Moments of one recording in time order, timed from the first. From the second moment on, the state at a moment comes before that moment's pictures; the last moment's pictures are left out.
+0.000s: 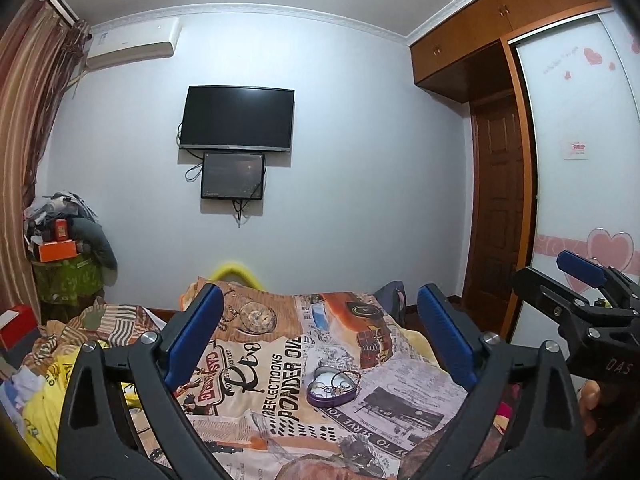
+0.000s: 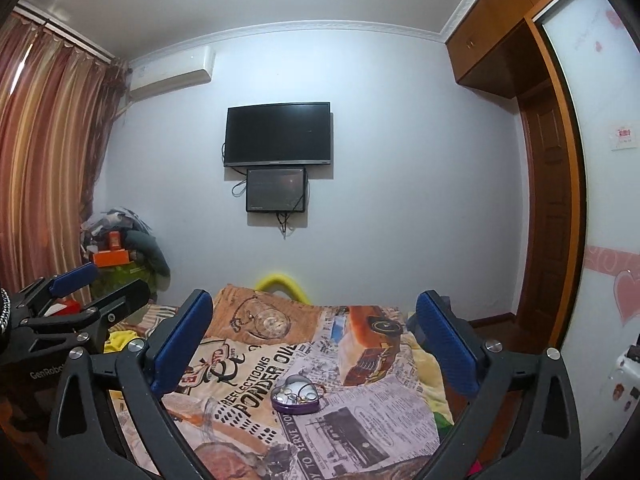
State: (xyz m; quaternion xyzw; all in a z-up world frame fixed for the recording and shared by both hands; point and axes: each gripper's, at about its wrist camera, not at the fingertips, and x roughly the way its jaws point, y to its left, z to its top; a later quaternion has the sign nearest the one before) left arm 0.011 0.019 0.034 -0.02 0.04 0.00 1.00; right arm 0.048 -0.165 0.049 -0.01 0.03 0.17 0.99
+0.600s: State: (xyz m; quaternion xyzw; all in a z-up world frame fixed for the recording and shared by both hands) left arm 0.009 0.017 0.029 -0.02 0.05 -0.01 1.00; right arm 0.039 -0.173 0.047 -0.01 0.04 0.16 0.99
